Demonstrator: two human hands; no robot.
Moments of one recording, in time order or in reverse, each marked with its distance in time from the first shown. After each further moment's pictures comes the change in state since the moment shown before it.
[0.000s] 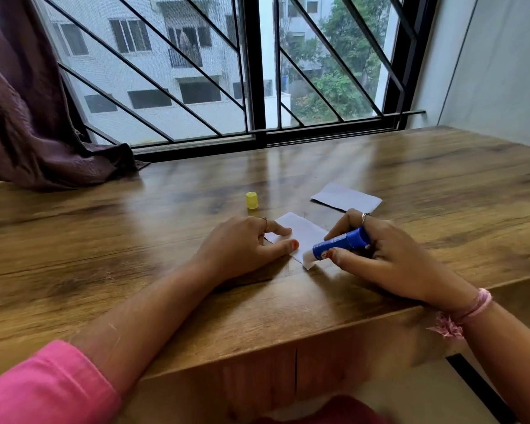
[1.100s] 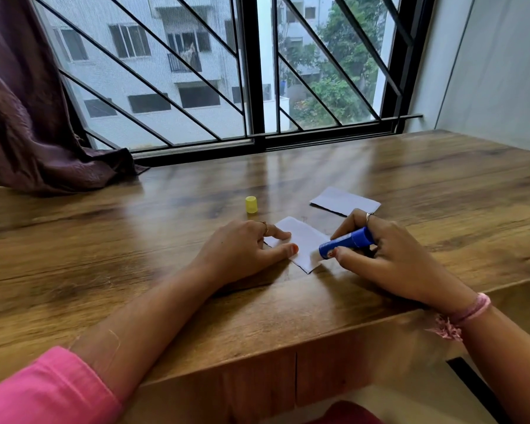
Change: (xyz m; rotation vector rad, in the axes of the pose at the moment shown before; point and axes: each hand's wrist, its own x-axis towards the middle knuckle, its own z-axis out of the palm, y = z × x) left_hand 0.000 0.000 0.000 0.000 0.015 -0.011; right_hand 0.000 0.001 -0.001 -0.060 0.084 0.035
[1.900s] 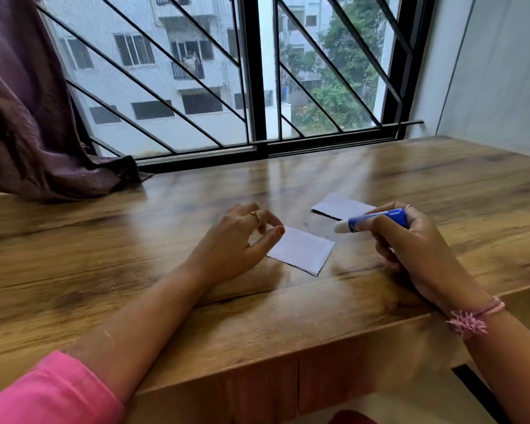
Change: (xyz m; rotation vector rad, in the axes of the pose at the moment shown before) left_hand 0.004 -0.015 -0.006 -0.039 0.186 0.222; right_hand 0.007 0.017 -0.006 0.612 0.322 0.365
